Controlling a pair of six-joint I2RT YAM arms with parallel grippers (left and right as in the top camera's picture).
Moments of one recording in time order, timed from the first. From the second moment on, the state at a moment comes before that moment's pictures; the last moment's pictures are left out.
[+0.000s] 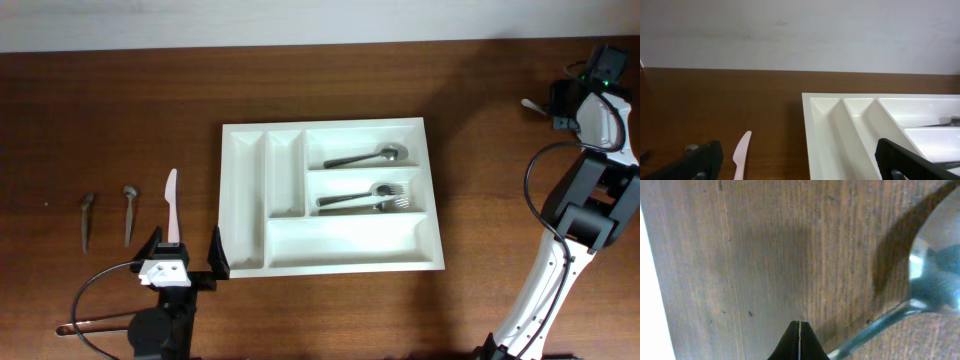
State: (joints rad) left arm 0.05 0.01 0.01 -0.07 0.07 -0.05; right arm -0.46 2.59 2.23 -0.65 -0.02 1.19
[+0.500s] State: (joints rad) left arm 0.05 0.01 0.01 -0.07 0.07 -0.05; right arm -0.46 2.59 2.23 -0.74 -0.02 1.19
